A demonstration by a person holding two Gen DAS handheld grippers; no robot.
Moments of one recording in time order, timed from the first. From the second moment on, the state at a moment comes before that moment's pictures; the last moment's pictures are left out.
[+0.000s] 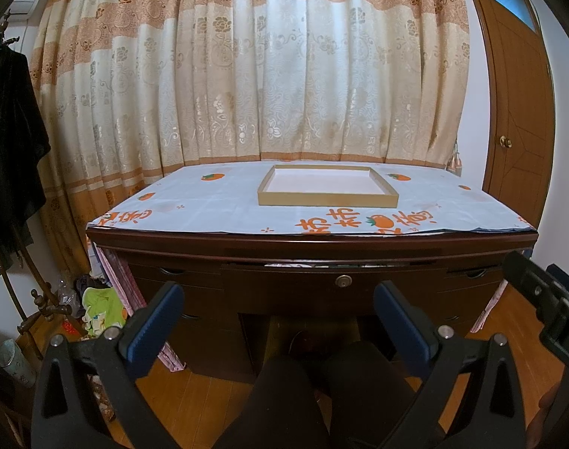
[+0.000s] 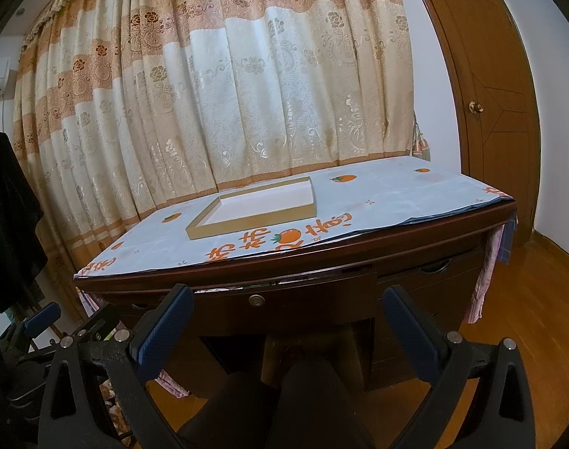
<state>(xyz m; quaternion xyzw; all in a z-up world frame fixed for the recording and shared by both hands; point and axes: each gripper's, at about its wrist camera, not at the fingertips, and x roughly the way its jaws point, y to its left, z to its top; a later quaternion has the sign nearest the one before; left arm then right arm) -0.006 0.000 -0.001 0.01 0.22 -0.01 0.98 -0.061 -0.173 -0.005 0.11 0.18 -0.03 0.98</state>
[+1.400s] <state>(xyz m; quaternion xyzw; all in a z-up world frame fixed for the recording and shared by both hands) -0.006 -0.003 -0.007 0.01 0.22 -0.01 0.98 -0.057 -0.170 -0.011 0.11 0.20 -0.03 0.97</state>
